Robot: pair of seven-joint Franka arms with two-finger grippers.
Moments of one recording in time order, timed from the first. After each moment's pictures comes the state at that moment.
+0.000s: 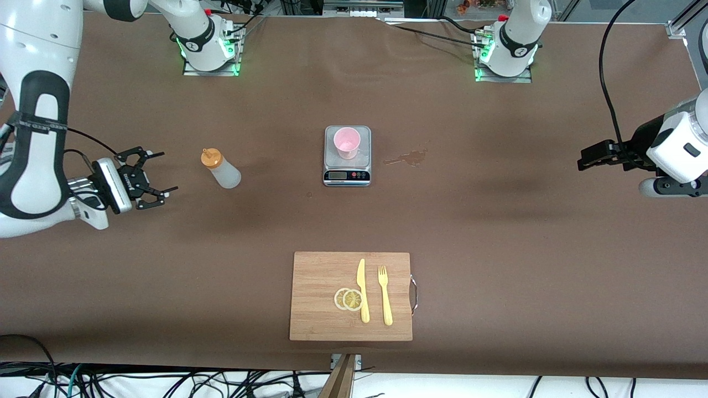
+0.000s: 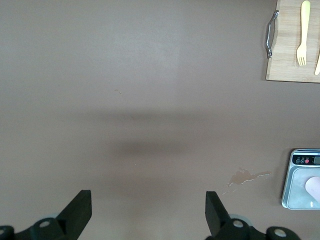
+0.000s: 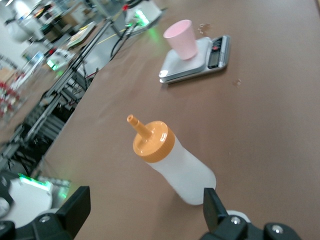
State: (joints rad) left arm -0.07 0.21 0.05 -1.41 -0.08 1.49 -0.07; right arm 0.22 0.68 -0.56 -1.47 0.78 1.17 -1.99
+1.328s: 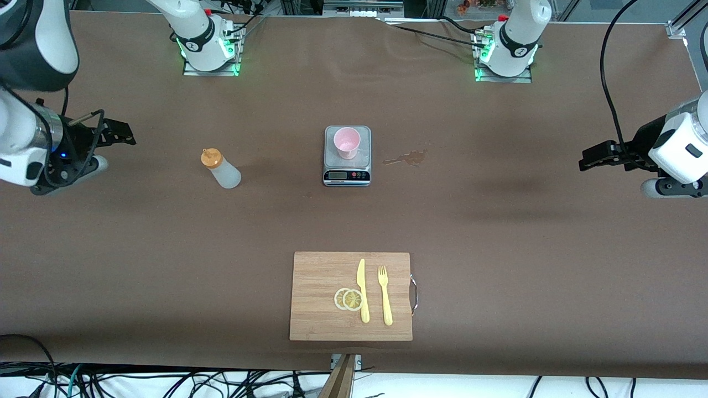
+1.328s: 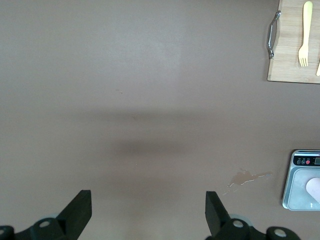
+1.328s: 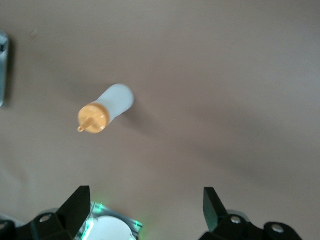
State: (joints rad) left arm -0.06 0.21 0.05 -1.41 -0.08 1.49 -0.07; right arm 0.05 0.13 -0.03 -1.62 -0.01 1.52 -0.32
